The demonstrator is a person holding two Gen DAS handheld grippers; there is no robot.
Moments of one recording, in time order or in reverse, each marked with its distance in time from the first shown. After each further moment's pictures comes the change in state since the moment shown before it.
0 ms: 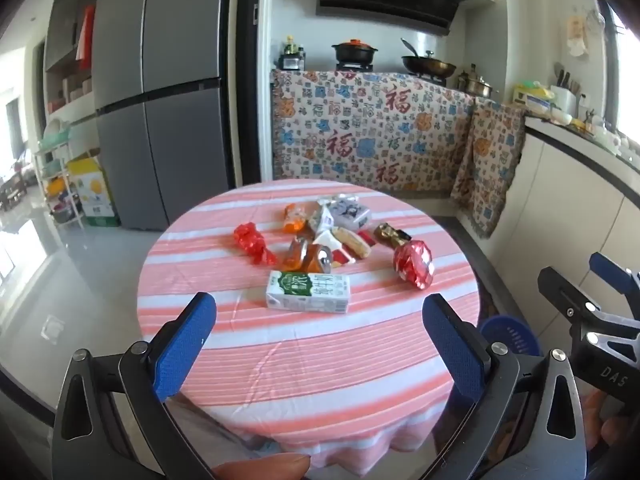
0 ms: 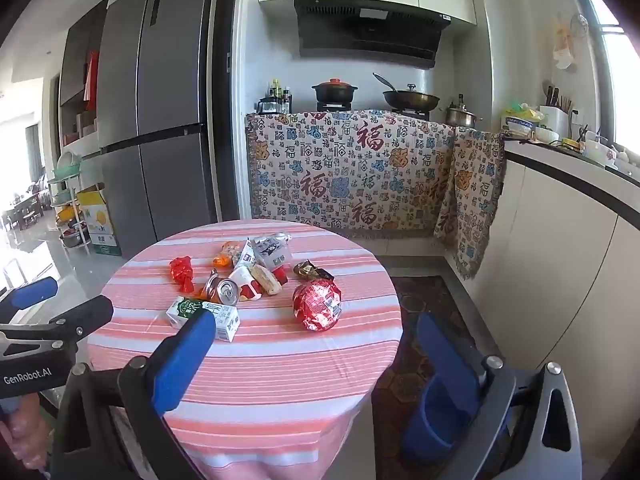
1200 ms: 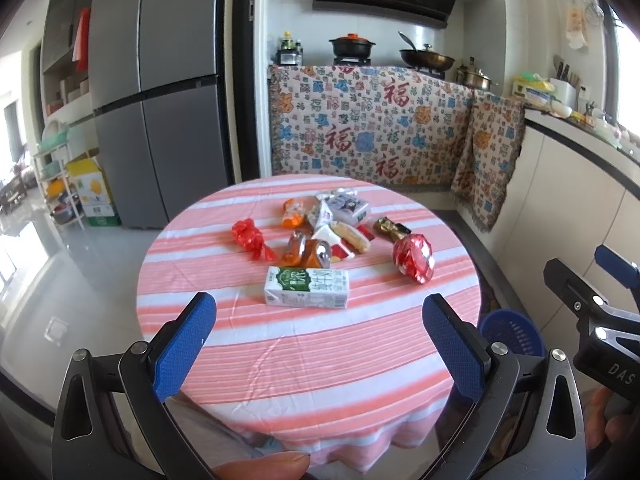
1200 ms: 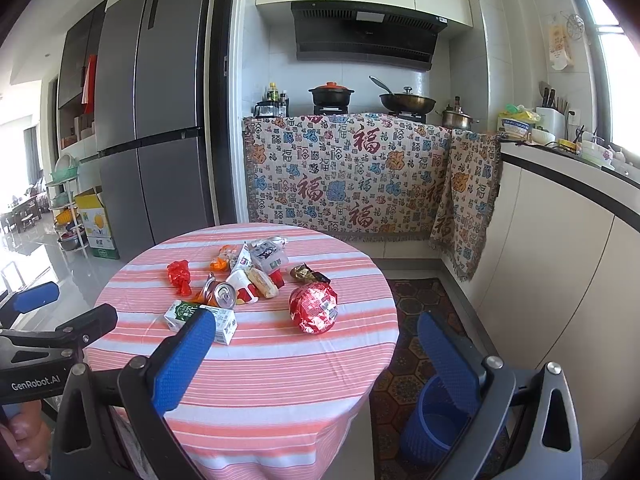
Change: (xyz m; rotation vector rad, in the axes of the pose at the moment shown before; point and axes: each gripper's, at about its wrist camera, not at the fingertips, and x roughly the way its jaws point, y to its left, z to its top) left arm 0.005 -0.001 0.002 0.008 0.021 0.004; right arm -0.002 0.011 0.006 0.015 -0.006 -0.005
